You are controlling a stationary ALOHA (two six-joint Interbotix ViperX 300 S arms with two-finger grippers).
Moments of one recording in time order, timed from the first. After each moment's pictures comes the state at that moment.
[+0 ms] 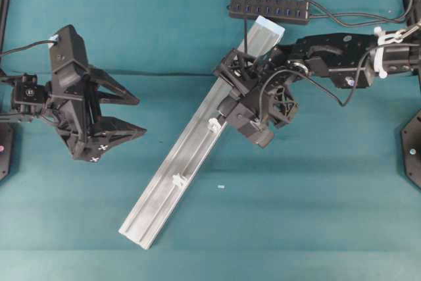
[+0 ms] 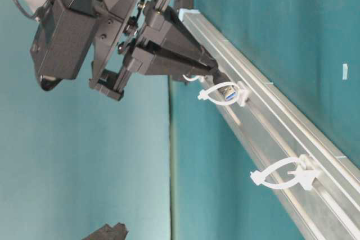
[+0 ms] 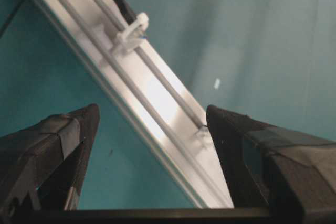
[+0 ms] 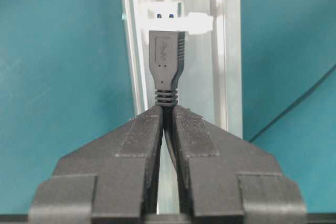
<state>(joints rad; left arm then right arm) 0.07 -0.48 0.95 0.02 0.00 -0.39 -0.25 0.15 0.48 0.33 0.50 -1.47</state>
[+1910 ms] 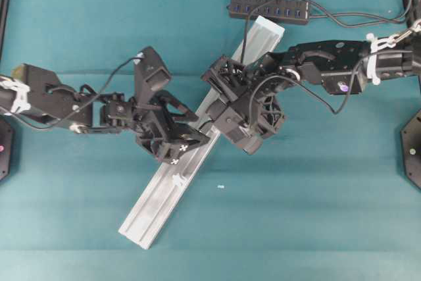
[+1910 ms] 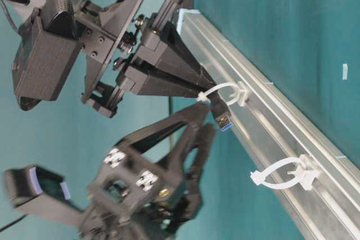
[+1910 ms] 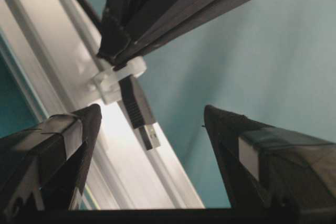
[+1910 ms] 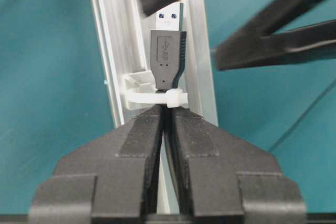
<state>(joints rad) 0.07 0.11 0.77 0.02 -0.37 -0.61 -0.21 0.16 0.45 0.43 0.45 -1.47</state>
